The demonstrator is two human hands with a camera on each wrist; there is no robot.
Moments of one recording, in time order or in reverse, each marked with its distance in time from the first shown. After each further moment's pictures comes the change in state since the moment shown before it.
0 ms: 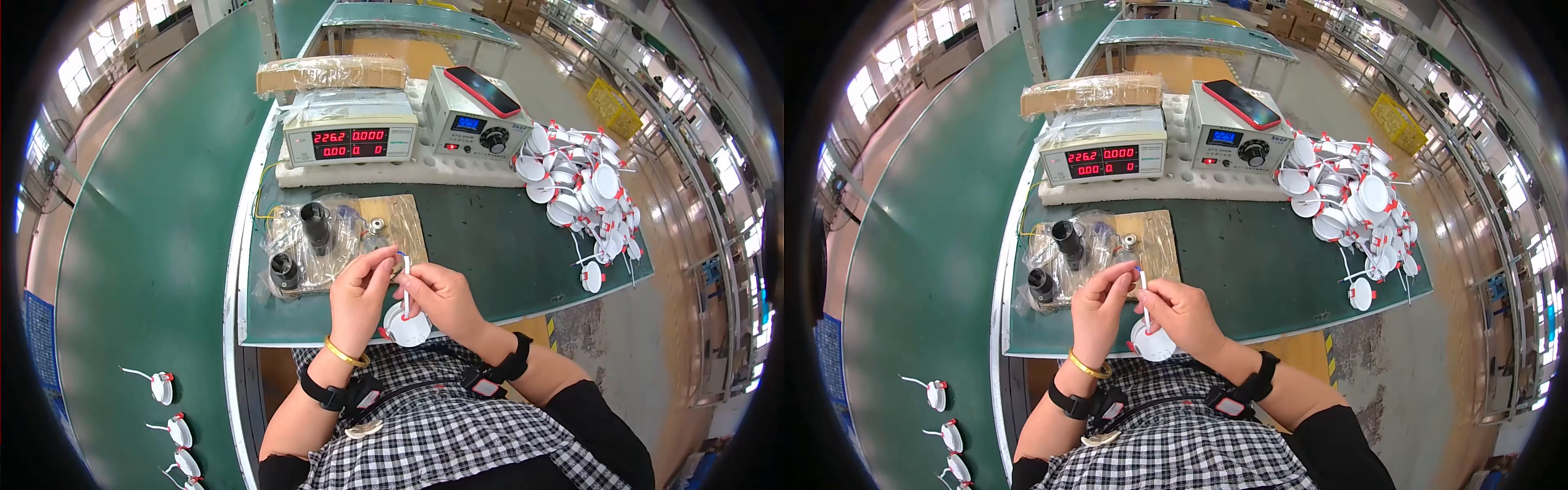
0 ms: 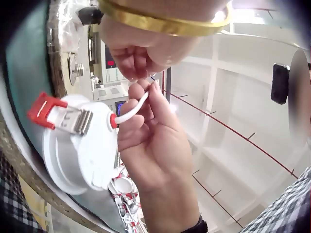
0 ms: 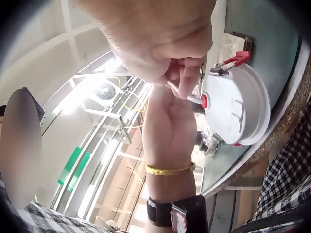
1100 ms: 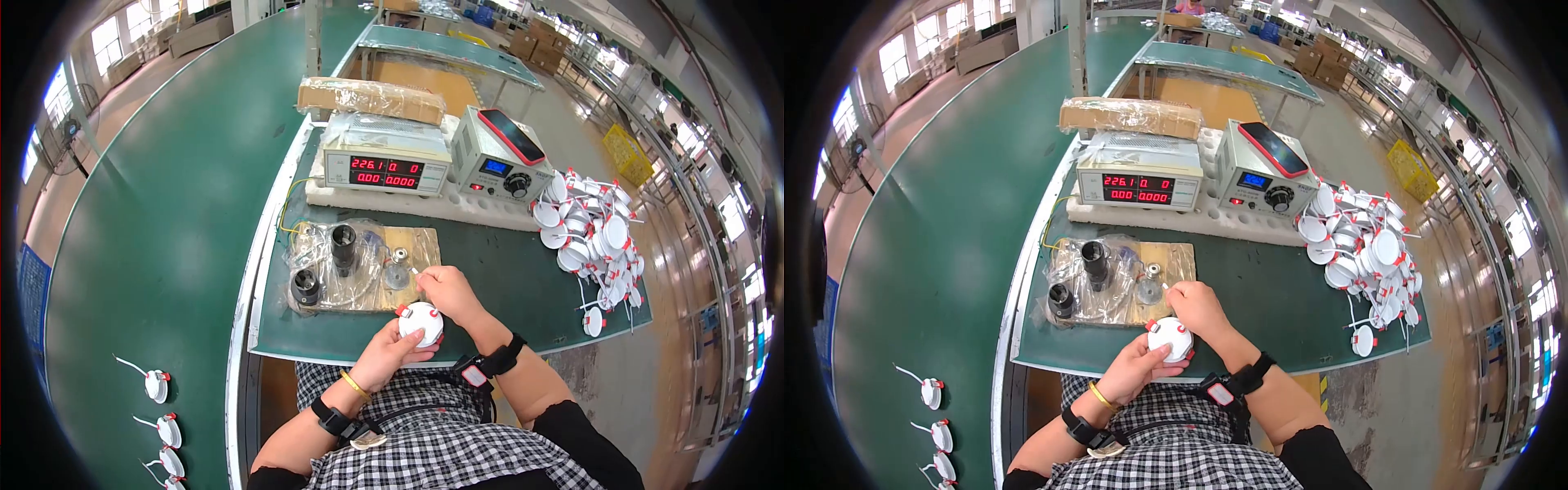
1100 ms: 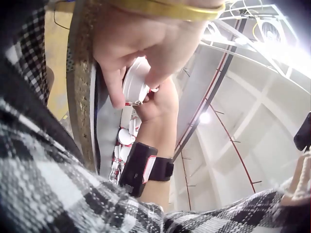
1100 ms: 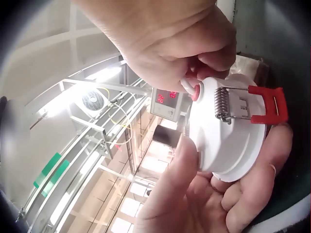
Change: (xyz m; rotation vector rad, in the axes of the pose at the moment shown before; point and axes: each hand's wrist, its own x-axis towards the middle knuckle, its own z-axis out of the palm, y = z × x) left_hand -0.037 -0.033 -0.005 -0.604 -0.358 -0.651; right_hand 0.072 0.035 -0.017 -0.502 0.038 0.149
